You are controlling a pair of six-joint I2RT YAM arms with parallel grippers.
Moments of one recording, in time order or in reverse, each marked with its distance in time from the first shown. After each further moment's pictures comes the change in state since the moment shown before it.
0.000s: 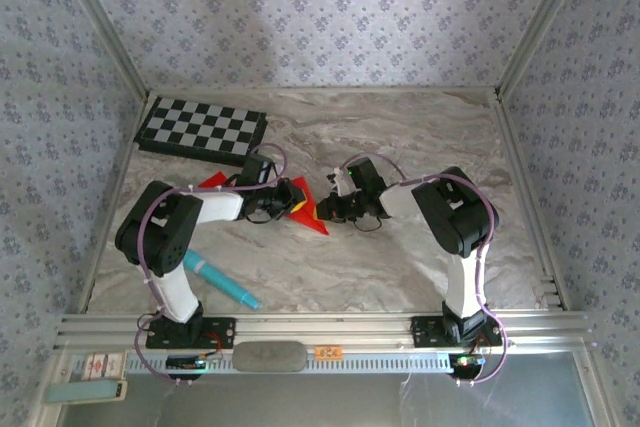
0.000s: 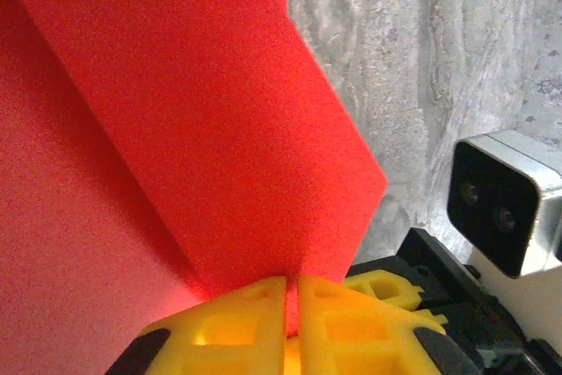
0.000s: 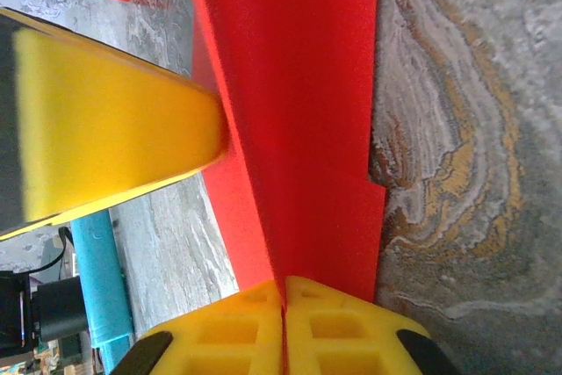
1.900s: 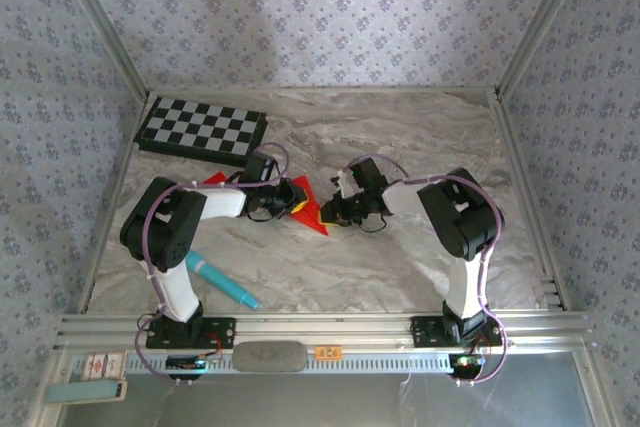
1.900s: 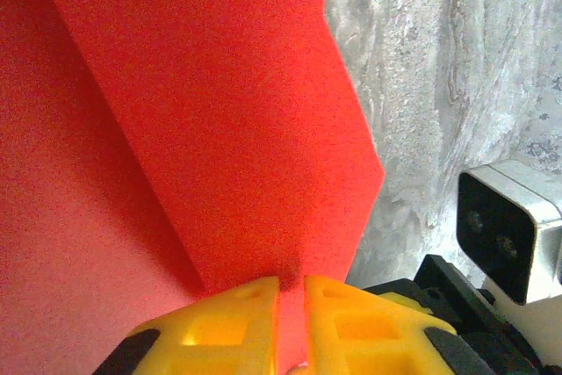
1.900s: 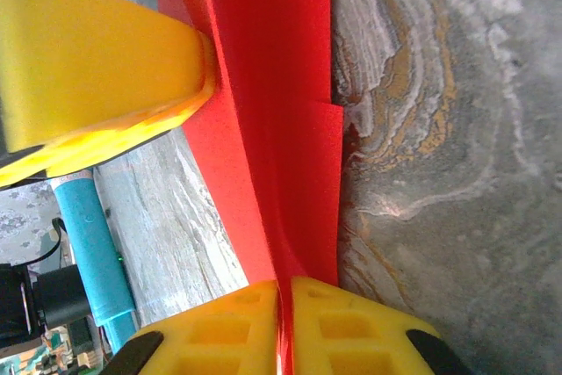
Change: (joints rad) left arm 0.000 0.036 0.045 -0.042 0.013 0.008; right arm -0.014 -0.038 0.011 -0.171 0.007 -0.021
